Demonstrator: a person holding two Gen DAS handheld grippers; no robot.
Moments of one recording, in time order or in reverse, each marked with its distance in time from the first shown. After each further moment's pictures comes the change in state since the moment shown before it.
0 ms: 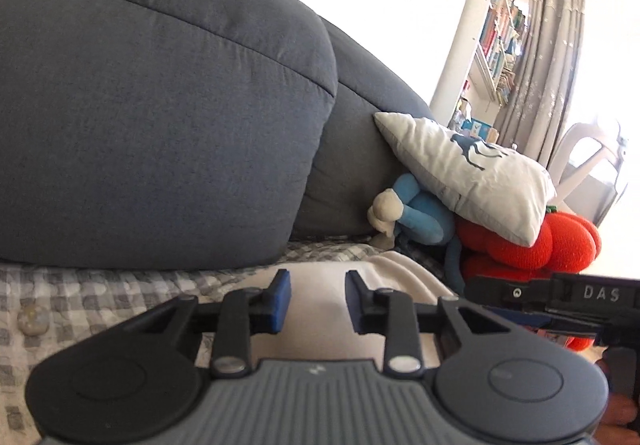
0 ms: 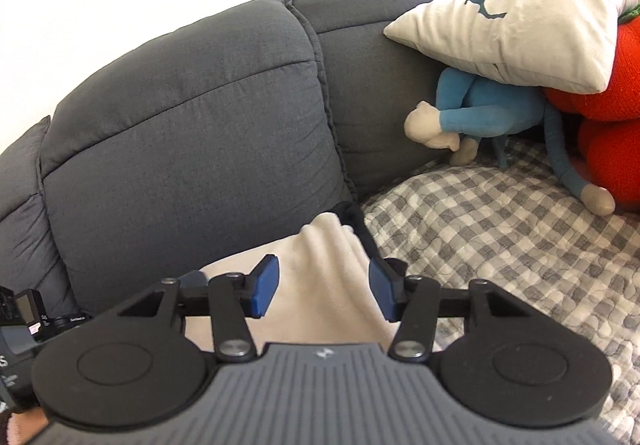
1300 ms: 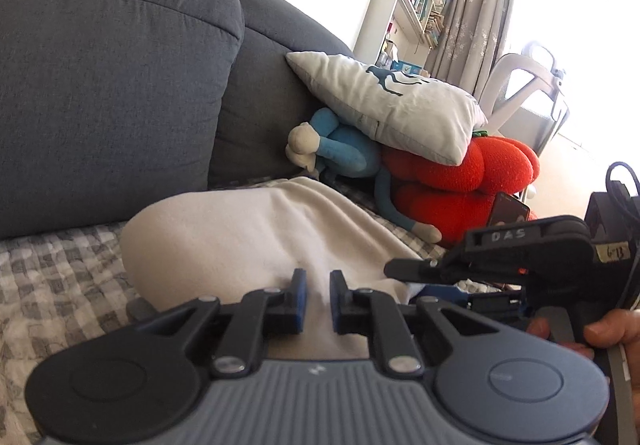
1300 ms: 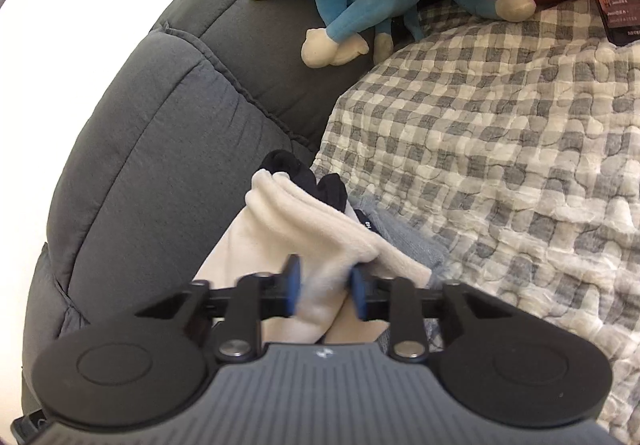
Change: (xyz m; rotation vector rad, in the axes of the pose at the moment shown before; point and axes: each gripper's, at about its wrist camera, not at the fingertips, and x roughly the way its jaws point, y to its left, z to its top) left arm -0.003 -0.035 -0.029 0.102 0.138 -0.197; right arm -0.002 -0.071 -0.039 0.540 0.075 0.034
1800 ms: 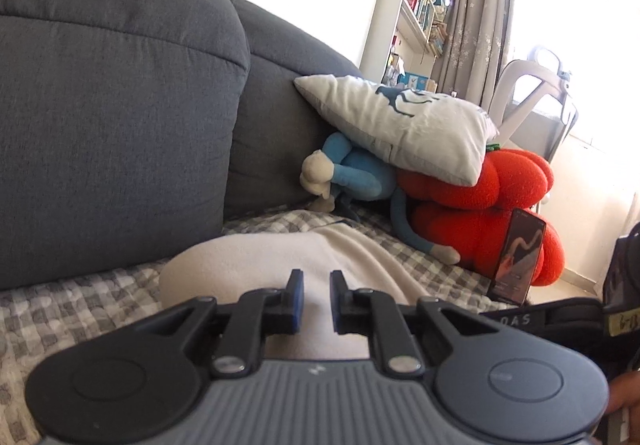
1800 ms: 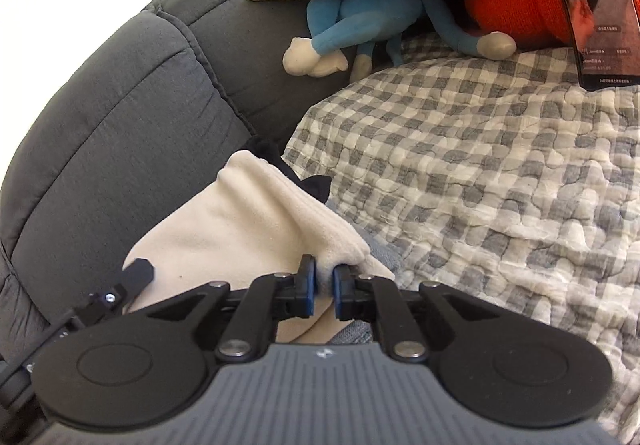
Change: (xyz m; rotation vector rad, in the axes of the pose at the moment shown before) left arm 0.007 0.007 0.020 0.041 -0.036 0.054; right arm -0.005 0.007 -0.017 -0.155 -0.079 -0.131
